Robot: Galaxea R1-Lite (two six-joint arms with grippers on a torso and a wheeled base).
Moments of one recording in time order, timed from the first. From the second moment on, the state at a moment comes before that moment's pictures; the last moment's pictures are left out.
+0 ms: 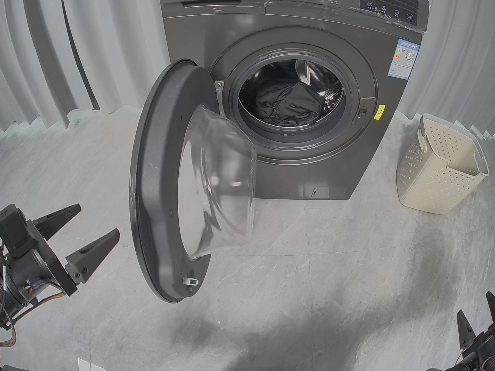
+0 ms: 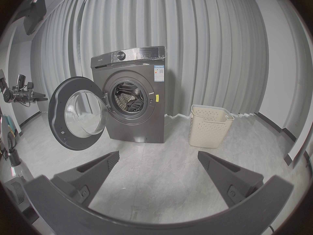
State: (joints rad) left arm -0.36 1.00 -0.31 -0.68 -0.13 -0.05; right arm 0.00 0.02 -0.02 0.01 0.00 0.00
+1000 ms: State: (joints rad) left arm -0.47 1.41 -0.45 -0.99 -0.07 -0.09; right arm 0.00 0.02 -0.02 0.01 0.00 0.00
